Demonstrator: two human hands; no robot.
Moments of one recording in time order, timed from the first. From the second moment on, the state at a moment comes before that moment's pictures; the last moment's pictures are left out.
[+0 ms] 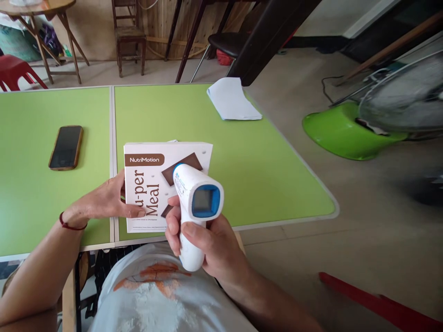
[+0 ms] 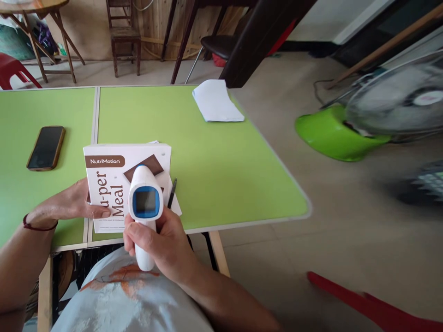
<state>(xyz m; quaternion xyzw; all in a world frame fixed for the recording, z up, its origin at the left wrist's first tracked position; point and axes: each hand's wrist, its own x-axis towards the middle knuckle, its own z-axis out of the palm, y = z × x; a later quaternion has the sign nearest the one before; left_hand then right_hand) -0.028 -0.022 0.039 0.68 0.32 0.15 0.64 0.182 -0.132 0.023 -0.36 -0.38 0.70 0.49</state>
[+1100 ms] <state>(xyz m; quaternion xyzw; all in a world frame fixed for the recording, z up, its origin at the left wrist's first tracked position) -0.028 -0.018 0.036 0.67 0.31 0.15 0.66 0.174 -0.124 0.024 -0.32 -0.38 0.70 0.52</state>
